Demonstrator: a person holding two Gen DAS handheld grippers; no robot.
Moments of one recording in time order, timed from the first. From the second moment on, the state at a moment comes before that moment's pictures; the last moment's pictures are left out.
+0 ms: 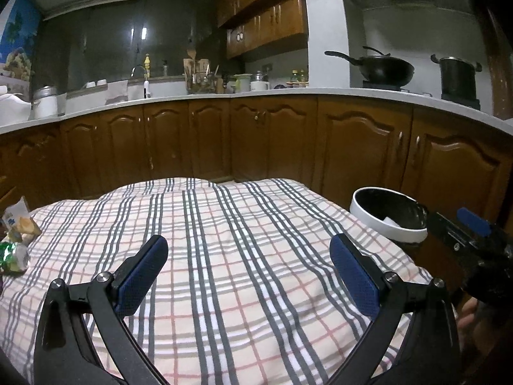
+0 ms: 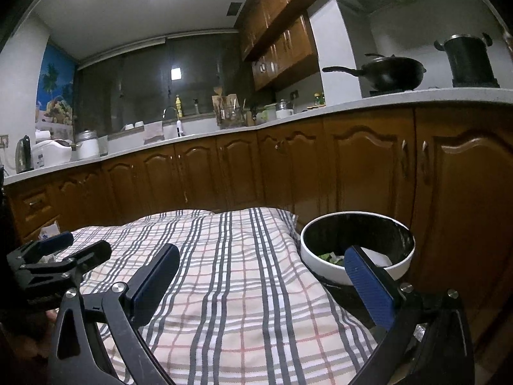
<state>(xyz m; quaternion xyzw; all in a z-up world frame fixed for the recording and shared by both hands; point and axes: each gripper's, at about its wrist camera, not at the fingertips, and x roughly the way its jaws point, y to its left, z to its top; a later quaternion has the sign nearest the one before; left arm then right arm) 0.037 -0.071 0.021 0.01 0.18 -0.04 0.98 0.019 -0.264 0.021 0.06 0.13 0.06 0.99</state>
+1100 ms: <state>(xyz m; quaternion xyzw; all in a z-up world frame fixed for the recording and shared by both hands) 0.032 -0.065 0.015 0.01 0.18 -0.02 0.98 0.019 -0.263 0.017 0.06 0.14 0.07 0.99</state>
